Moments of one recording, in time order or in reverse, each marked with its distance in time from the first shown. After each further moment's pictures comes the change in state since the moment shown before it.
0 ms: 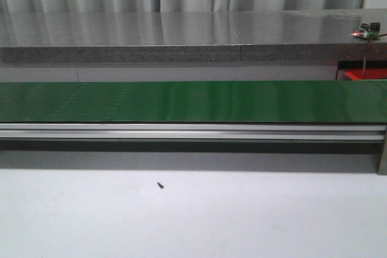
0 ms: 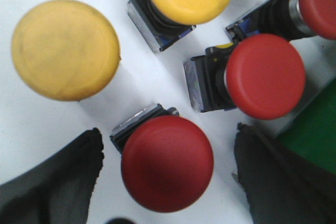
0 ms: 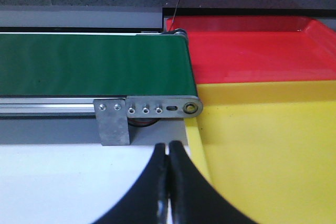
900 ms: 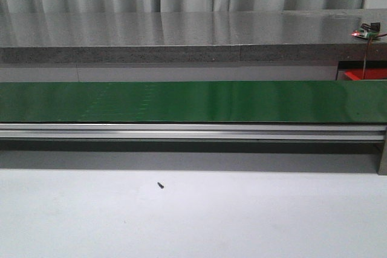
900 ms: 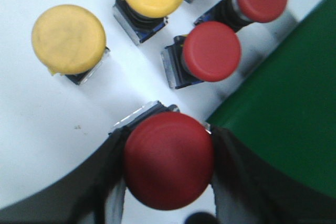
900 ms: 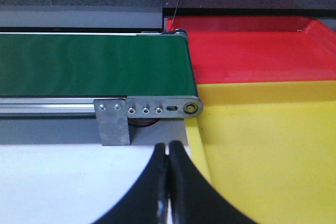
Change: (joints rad) left arm 0.000 -0.189 0.000 0.017 0.129 0.047; right arm 0.000 0.000 0.000 0.000 0.000 0.000
